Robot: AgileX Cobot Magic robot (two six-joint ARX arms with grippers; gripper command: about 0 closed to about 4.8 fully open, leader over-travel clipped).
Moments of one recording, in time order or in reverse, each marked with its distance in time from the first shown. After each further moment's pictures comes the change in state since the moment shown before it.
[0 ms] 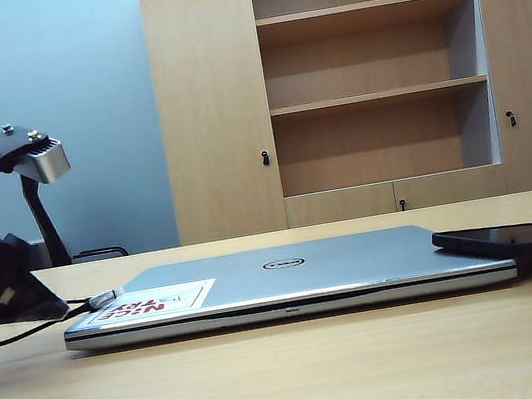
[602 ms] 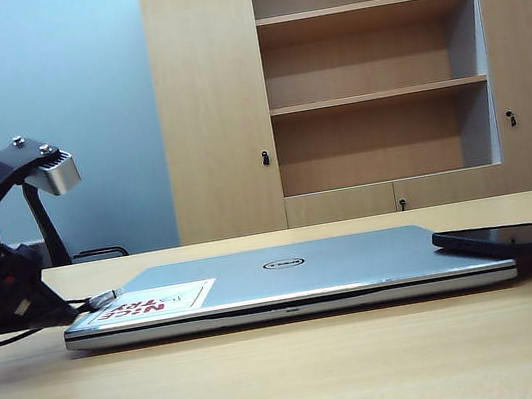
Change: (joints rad) left arm 0.000 0.079 0.000 0.096 0.000 0.000; right arm 0.000 0.000 0.000 0.000 0.000 0.000
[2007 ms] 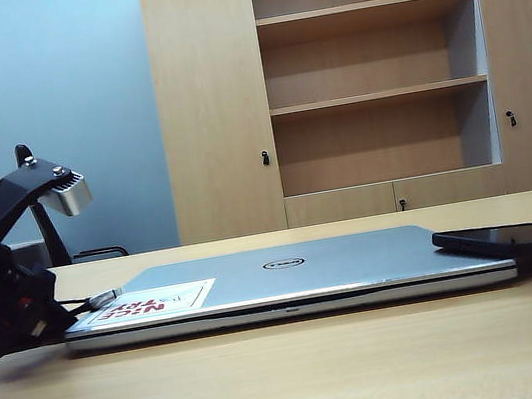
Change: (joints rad) left arm 0.000 0.112 0.000 0.111 0.000 0.000; right arm 0.000 0.000 0.000 0.001 0.000 0.000
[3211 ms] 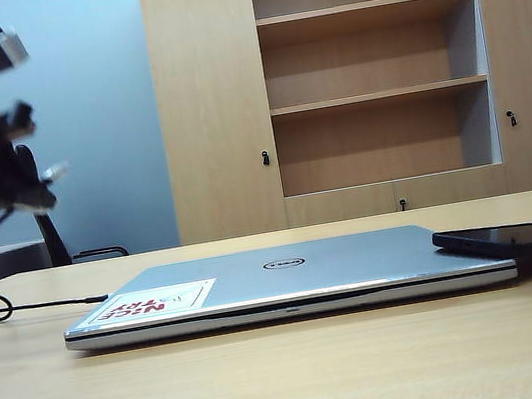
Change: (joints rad) left arm -0.006 -0.392 0.102 -0.341 0.000 -0.454; right arm -0.121 0.006 0.000 0.018 0.055 0.183
